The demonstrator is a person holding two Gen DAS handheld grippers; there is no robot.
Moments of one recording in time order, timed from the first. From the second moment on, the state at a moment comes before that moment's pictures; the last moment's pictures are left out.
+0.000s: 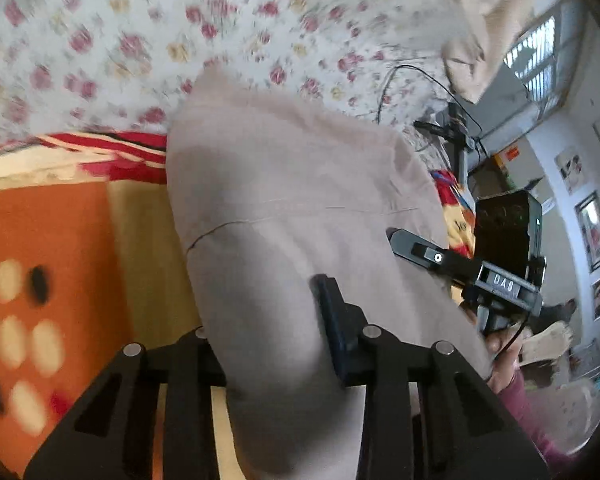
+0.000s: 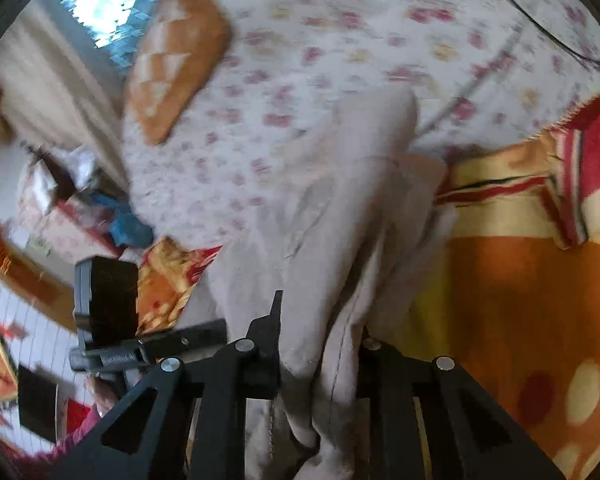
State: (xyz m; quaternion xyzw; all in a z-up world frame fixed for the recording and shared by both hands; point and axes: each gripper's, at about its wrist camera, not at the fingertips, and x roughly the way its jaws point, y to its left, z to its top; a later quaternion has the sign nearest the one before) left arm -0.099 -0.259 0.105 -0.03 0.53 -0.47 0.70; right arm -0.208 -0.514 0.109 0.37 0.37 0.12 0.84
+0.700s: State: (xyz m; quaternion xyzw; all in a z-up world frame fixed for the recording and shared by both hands) left arm -0.160 -0.180 0.074 0.08 0.50 -0.27 0.82; right arm -0.225 -0.386 0.124 0.20 0.42 0.03 0.89
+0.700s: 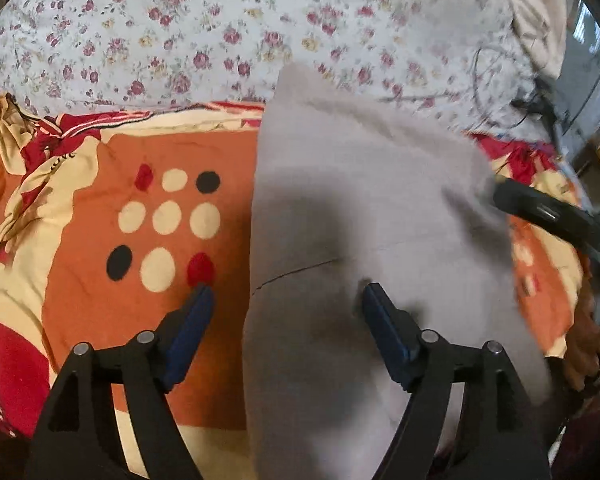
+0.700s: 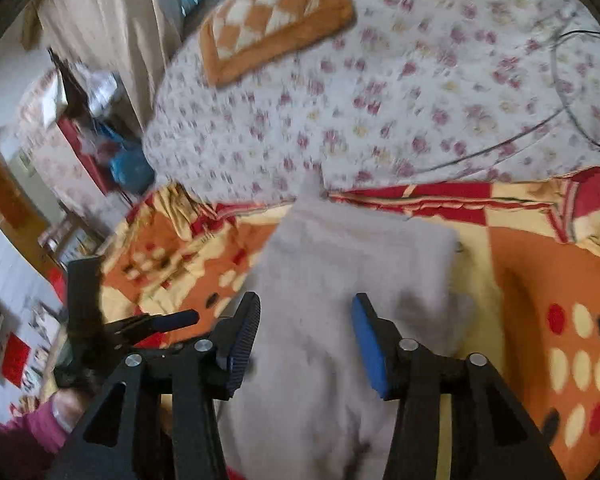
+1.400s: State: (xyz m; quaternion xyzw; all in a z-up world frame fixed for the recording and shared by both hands) left arm -0.177 -0.186 0.064 0.09 0.47 -0.26 0.84; right arm -0.281 -0.350 0.054 0.10 0.49 -0.05 0.86
